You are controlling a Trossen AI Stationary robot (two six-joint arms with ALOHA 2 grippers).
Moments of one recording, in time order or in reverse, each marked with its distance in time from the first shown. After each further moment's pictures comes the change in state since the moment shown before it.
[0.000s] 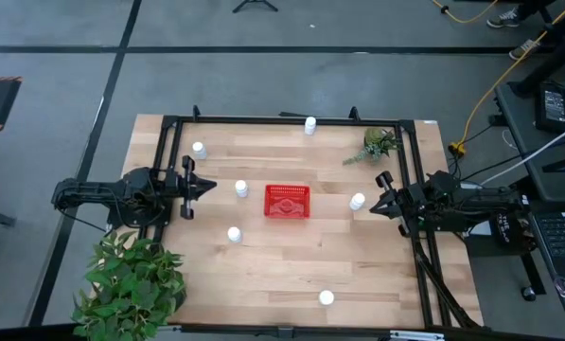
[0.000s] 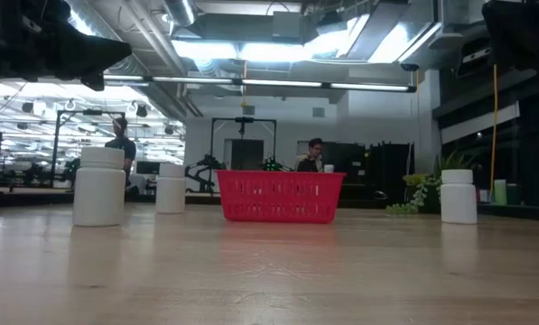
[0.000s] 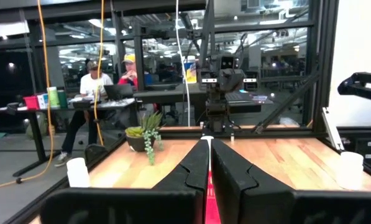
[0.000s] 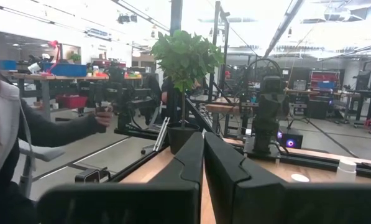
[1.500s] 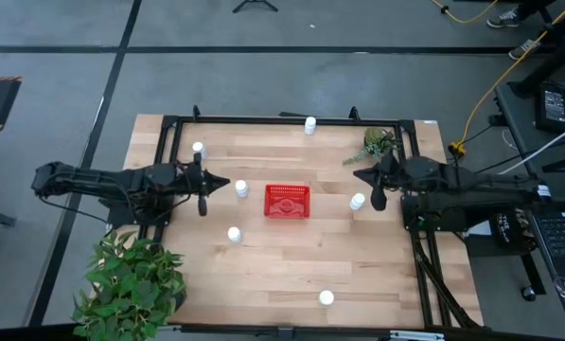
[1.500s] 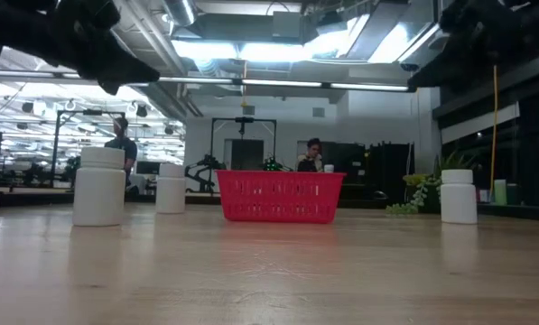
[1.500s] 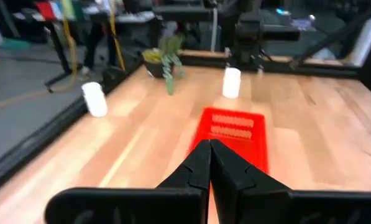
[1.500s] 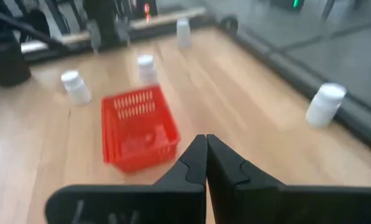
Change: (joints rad) left arm 0.000 0.506 0.270 -0.156 -0.123 -0.132; right arm -0.068 0.487 0.454 -0.607 0.576 0.158
